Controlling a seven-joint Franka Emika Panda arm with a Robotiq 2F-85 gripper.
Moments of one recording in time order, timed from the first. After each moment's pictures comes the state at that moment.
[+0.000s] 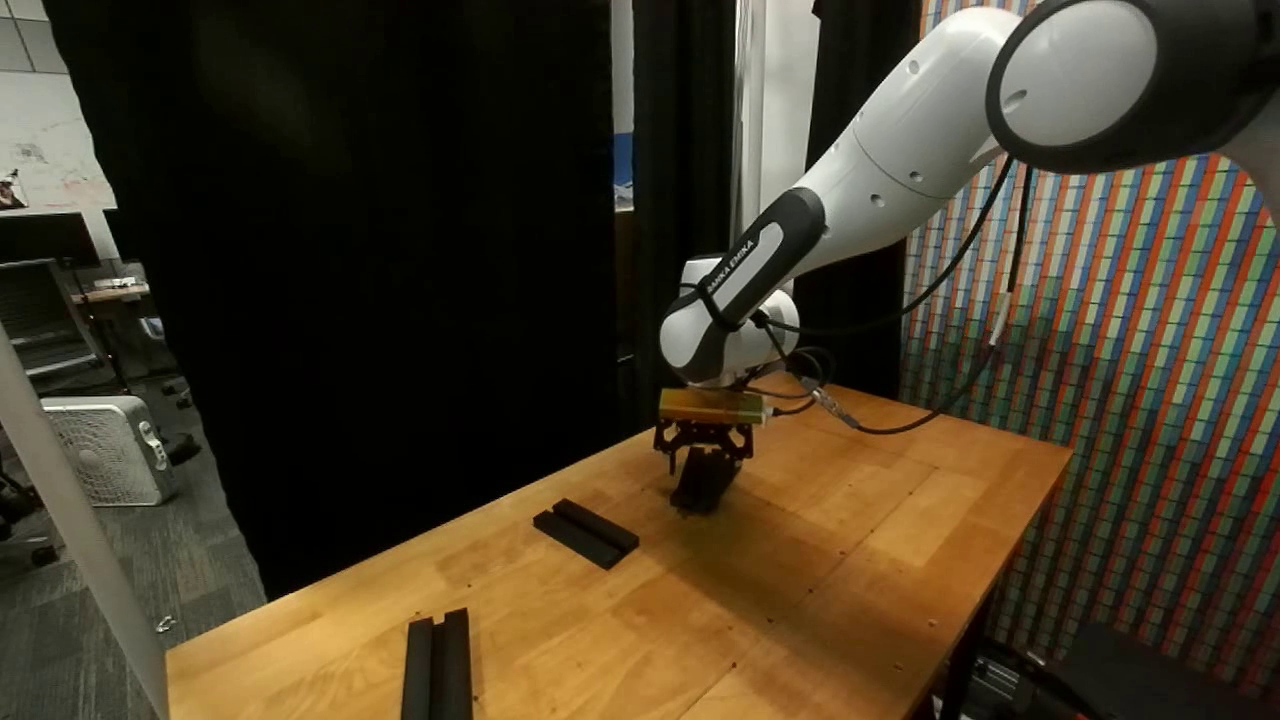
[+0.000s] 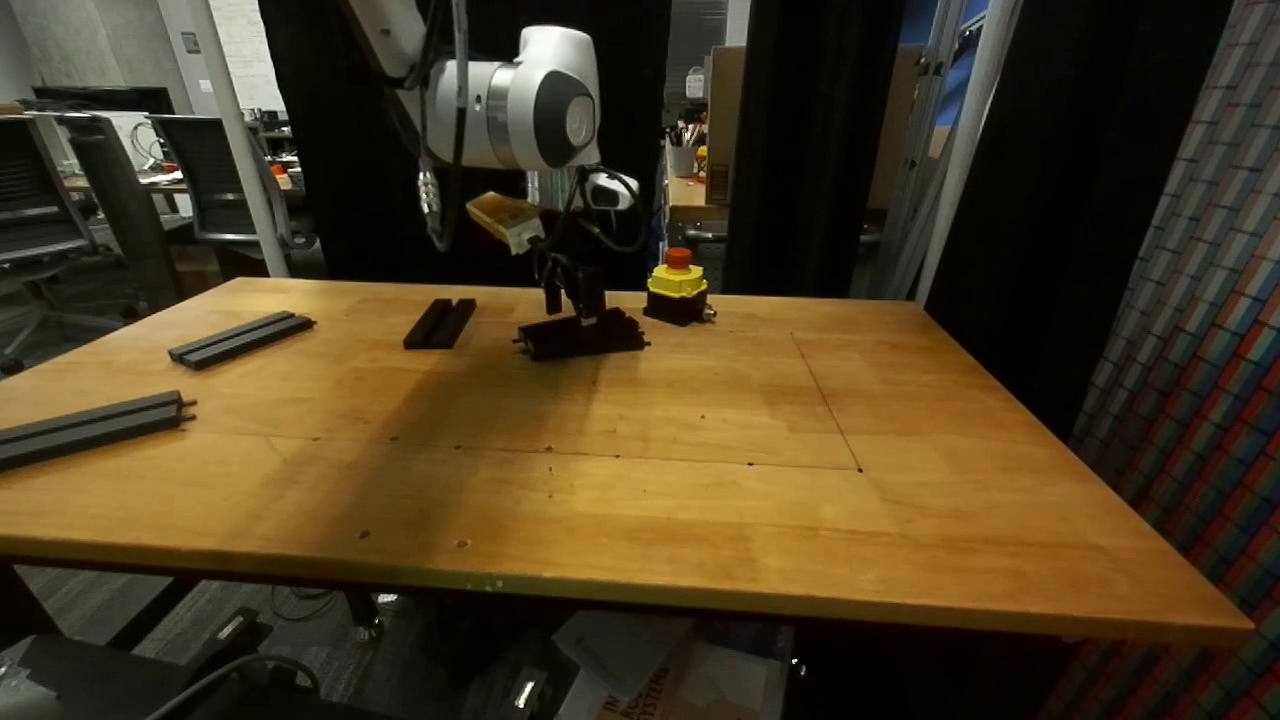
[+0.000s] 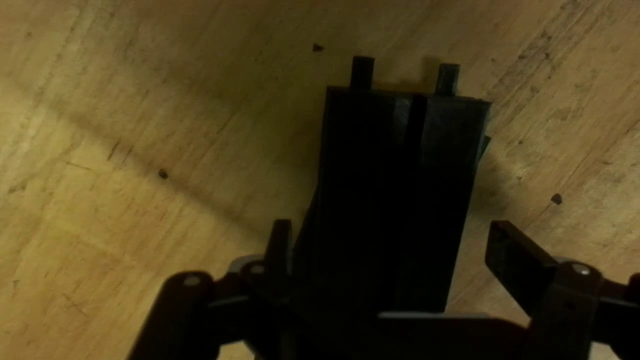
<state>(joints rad) 0.10 0.52 -0.07 -1.88 0.07 2.45 0.72</state>
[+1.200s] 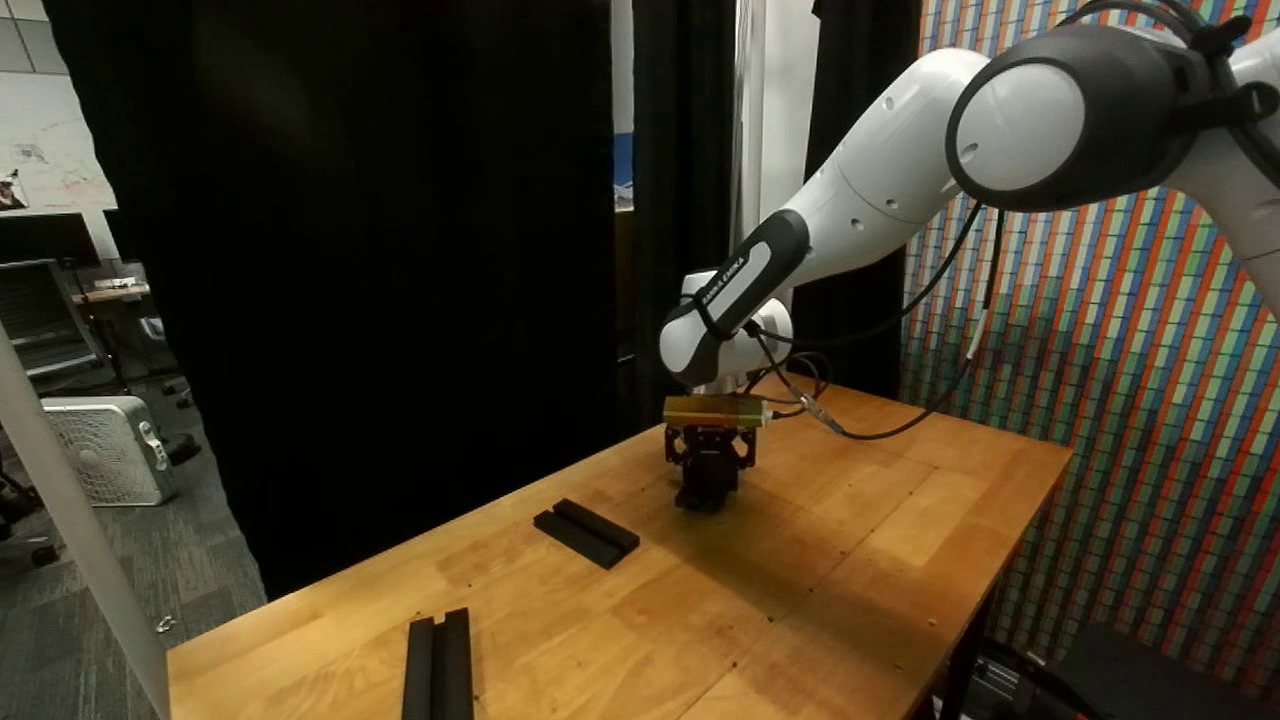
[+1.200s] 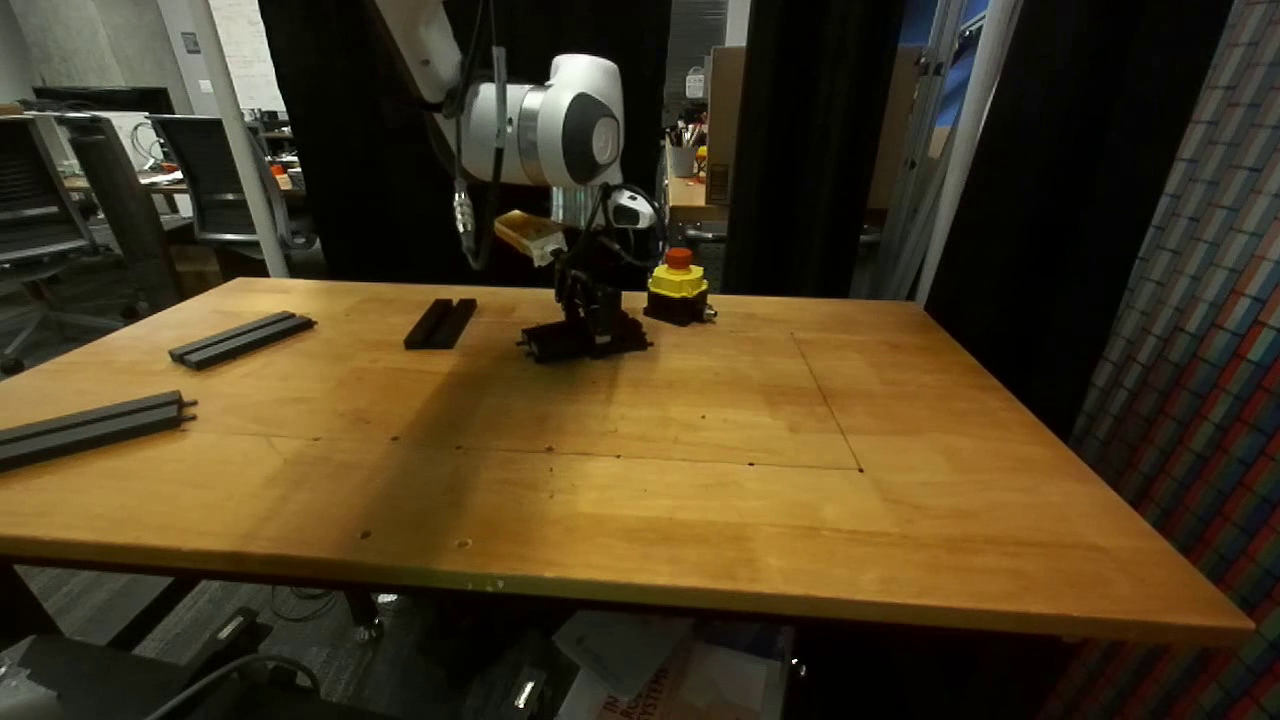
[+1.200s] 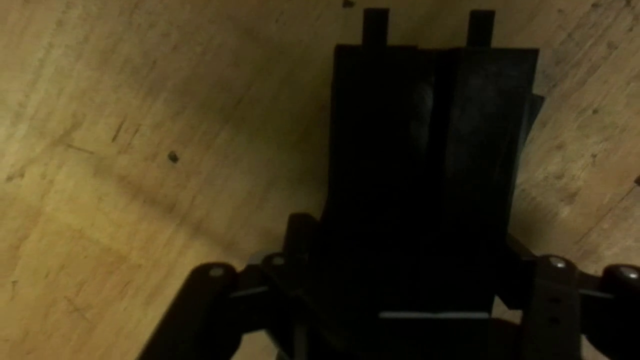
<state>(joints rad) 0.07 0.61 -0.08 -1.77 0.07 2.35 0.72</state>
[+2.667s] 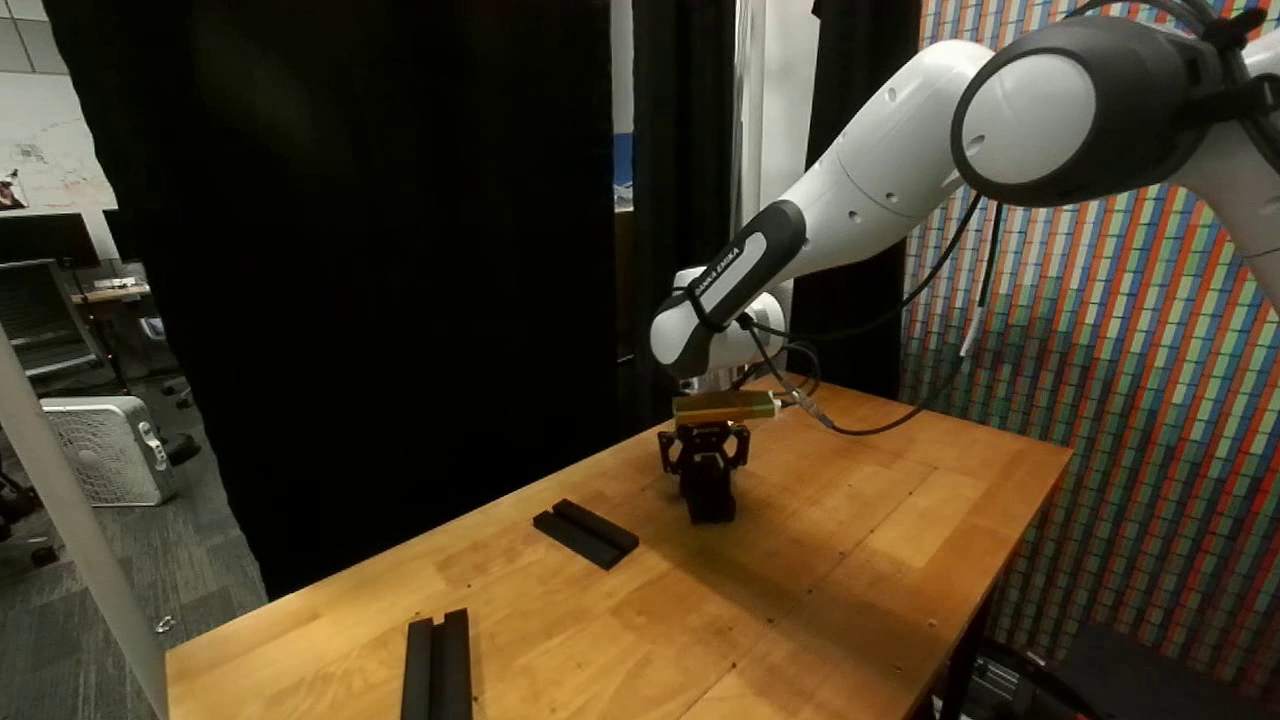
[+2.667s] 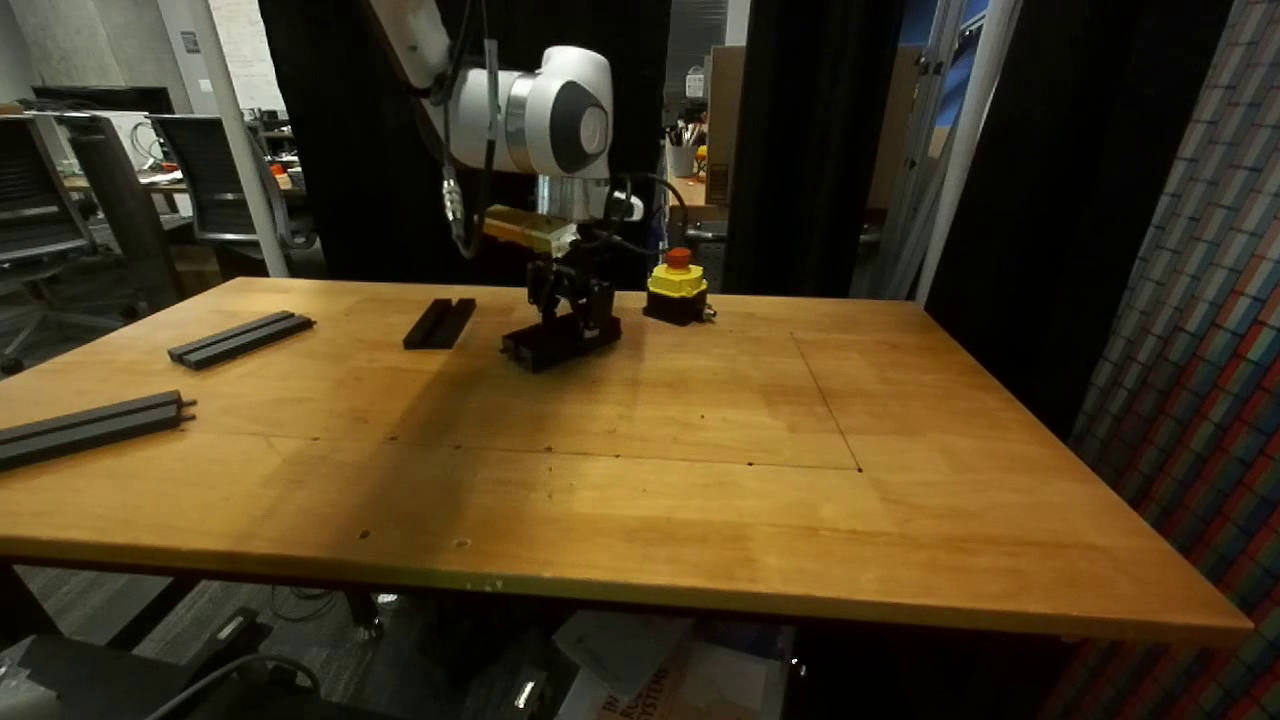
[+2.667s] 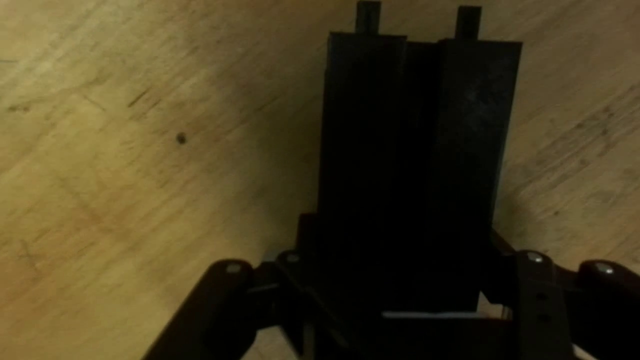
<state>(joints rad) 0.07 0.60 -0.05 -1.76 0.09 2.28 0.42</state>
